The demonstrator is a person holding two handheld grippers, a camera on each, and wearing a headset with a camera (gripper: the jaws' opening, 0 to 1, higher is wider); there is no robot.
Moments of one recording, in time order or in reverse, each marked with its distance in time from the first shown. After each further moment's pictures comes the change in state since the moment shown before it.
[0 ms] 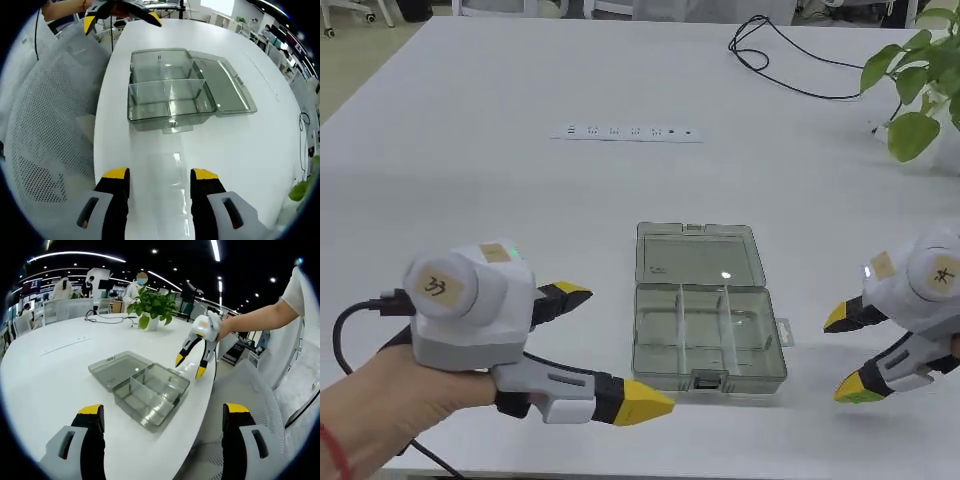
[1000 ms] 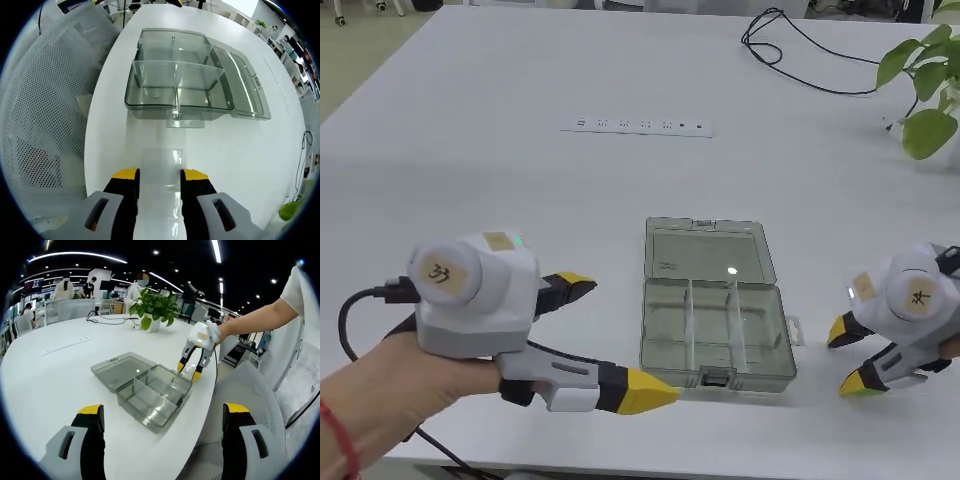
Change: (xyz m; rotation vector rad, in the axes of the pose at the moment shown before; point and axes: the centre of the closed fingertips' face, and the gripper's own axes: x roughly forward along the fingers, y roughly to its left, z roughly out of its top) left arm -0.003 0.006 0.003 -0.006 -0.012 0.007; right arm 0.017 -0.010 -0.015 -0.126 0.106 0.024
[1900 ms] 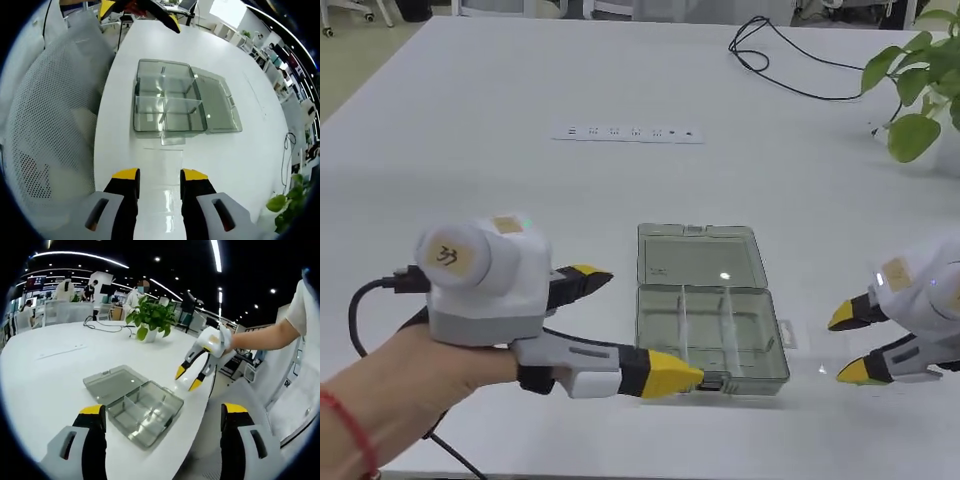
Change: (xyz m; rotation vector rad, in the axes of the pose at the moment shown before) left arm 0.013 -0.018 0.040 -0.068 -0.083 -0.041; right arm -0.057 0.006 0.035 0.014 -0.113 -0.163
